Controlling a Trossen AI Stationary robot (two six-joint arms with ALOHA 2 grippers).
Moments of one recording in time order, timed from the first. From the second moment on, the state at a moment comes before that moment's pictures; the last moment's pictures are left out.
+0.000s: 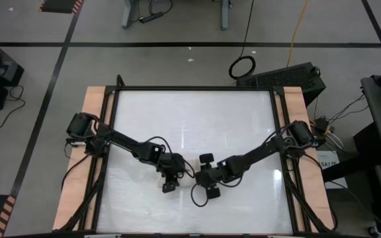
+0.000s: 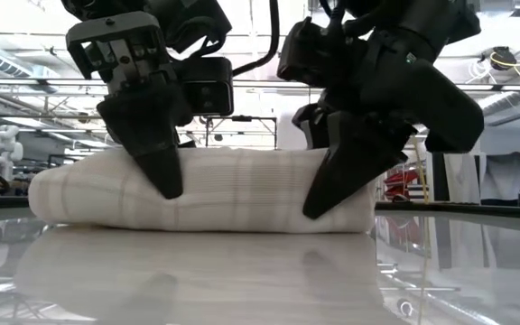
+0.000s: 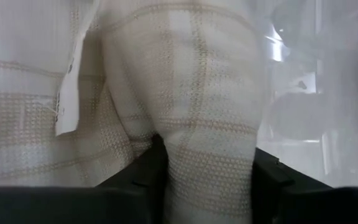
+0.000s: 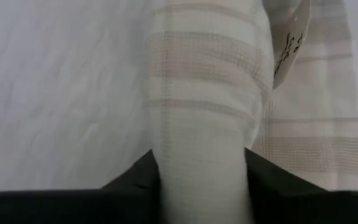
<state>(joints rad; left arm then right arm) -0.23 1.80 0.93 -0.13 0.30 -0.44 0.36 1.93 1.15 -0.25 0.20 0.10</state>
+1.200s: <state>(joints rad) -0.59 1.53 0.93 -0.33 -0.45 -0.43 0.22 1.93 1.15 -0.25 -0.17 0.22</state>
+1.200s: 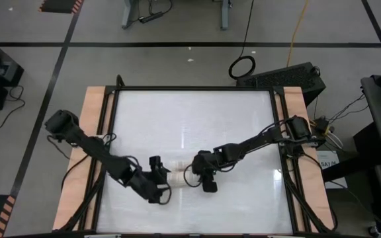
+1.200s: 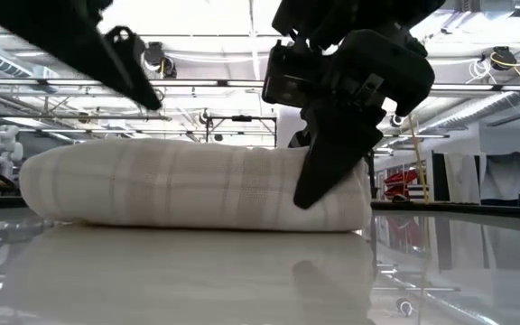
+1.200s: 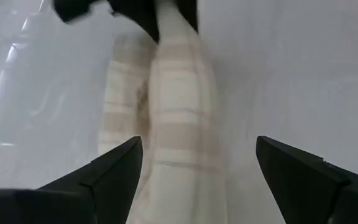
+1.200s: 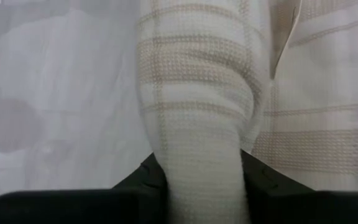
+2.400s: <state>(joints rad) -0.54 1.69 0.93 -0.35 -0.36 -0.49 0.21 1.92 1.15 -0.28 -0.16 0.14</state>
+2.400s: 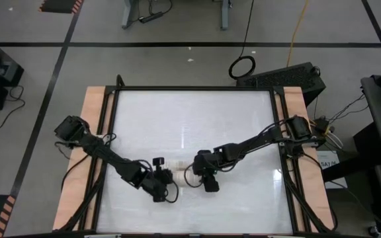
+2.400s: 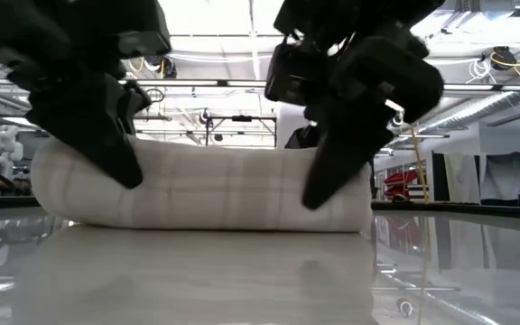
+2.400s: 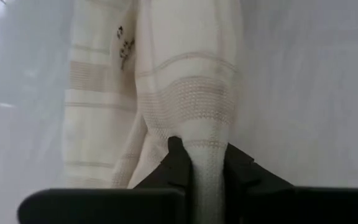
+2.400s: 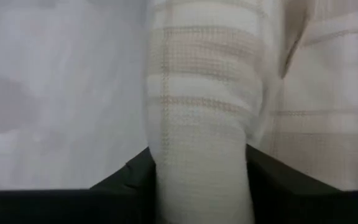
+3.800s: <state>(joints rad) -0.41 1.66 0.93 -0.25 -0.05 -0.72 0.65 1.97 1.15 -0.28 0.89 0.02</state>
